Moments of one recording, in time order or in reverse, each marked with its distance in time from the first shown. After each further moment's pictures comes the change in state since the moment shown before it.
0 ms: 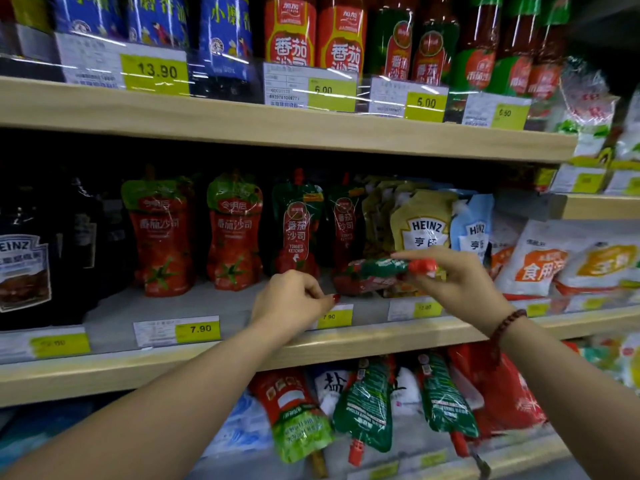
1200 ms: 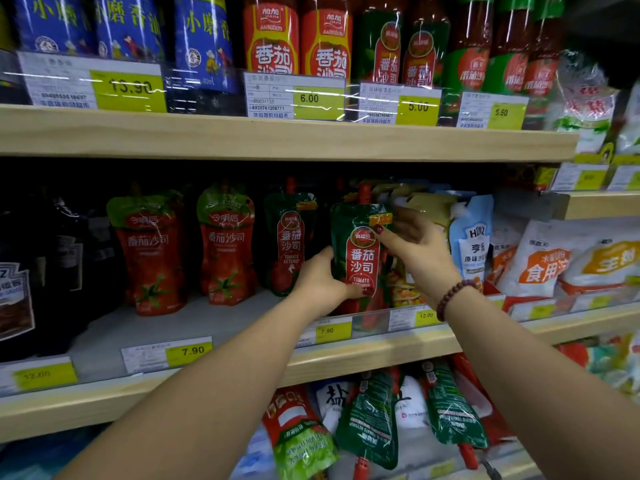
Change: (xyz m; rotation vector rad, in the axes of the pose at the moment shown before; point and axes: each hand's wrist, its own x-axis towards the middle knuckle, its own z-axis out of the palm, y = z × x) left_hand 0.057 0.028 0.030 -0.433 -0.149 0.035; right_hand 0.061 0.008 0.039 0.609 0.348 0.456
